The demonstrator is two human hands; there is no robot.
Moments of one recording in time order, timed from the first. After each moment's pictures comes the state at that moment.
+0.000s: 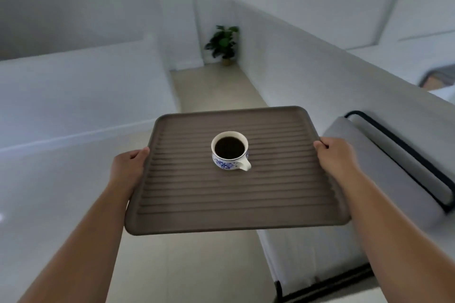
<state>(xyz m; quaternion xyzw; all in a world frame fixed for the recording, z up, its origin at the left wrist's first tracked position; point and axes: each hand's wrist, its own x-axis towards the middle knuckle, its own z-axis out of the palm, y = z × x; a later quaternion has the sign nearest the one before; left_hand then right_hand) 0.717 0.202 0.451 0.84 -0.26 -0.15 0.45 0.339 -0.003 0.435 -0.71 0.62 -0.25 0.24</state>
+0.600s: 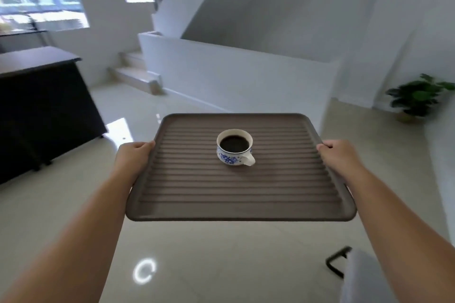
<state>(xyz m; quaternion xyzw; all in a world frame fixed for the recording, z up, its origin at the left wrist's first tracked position) 0.793 0.480 0.489 0.83 0.10 0.04 0.54 0.680 0.058 0.492 -0.89 0.27 -0.14 0.33</state>
